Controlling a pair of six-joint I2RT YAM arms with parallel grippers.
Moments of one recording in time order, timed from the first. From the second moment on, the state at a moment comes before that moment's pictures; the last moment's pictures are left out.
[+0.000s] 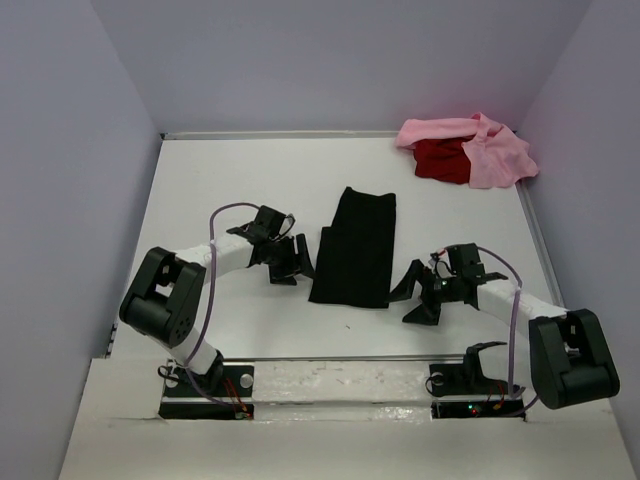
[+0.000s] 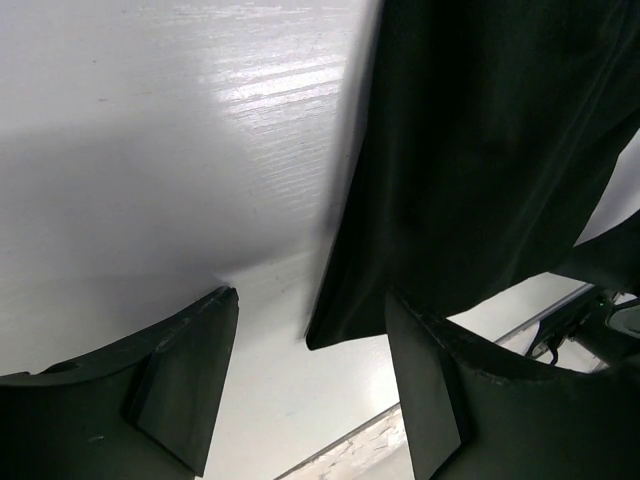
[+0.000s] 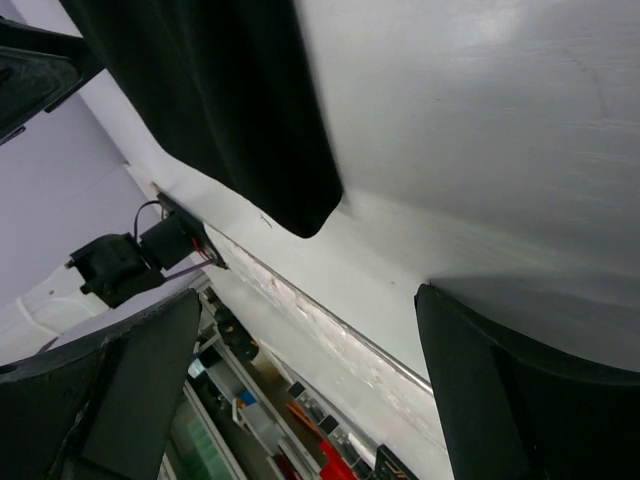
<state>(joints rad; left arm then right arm) -0.47 1.59 0.82 -0.32 0.37 -0.63 0.17 1.21 0.40 -0.31 -0.73 0.76</state>
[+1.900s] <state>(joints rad) -0.53 1.58 0.67 -0.08 0.47 -0.77 0.28 1.42 0.44 0.06 -0.66 0.89</state>
